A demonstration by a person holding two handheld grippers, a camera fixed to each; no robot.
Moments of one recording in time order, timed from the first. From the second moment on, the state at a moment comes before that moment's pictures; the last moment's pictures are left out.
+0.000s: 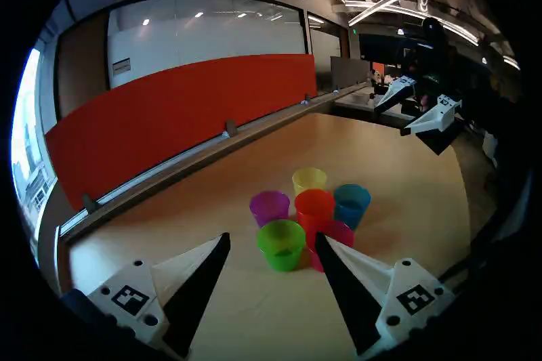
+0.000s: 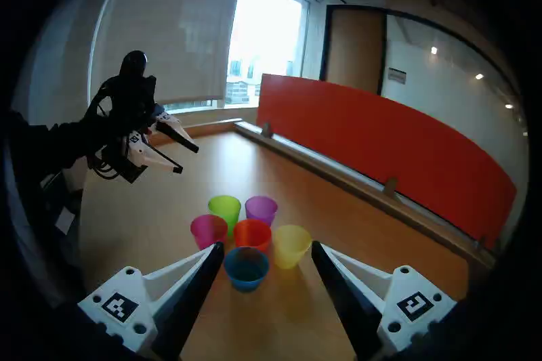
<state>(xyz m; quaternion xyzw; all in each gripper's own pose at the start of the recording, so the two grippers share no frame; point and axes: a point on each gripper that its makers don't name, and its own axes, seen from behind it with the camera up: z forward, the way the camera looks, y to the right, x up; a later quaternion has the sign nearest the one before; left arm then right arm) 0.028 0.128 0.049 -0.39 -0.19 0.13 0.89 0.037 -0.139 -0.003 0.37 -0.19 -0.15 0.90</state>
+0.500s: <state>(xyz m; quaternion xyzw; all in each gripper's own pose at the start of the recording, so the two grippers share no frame) -0.024 0.132 0.059 -0.40 -0.23 0.15 0.87 0.001 -0.144 0.009 0.38 -0.22 -0.14 0.89</state>
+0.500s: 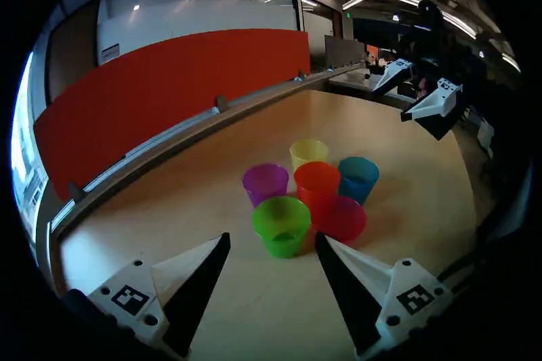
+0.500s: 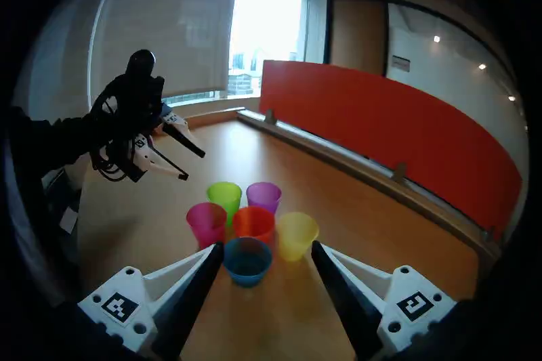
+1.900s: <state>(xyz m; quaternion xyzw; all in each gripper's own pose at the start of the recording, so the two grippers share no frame) -0.085 0.176 0.084 -0.44 -0.28 0.19 0.83 -0.067 -0.158 0.022 0.40 -0.26 -0.15 0.86</state>
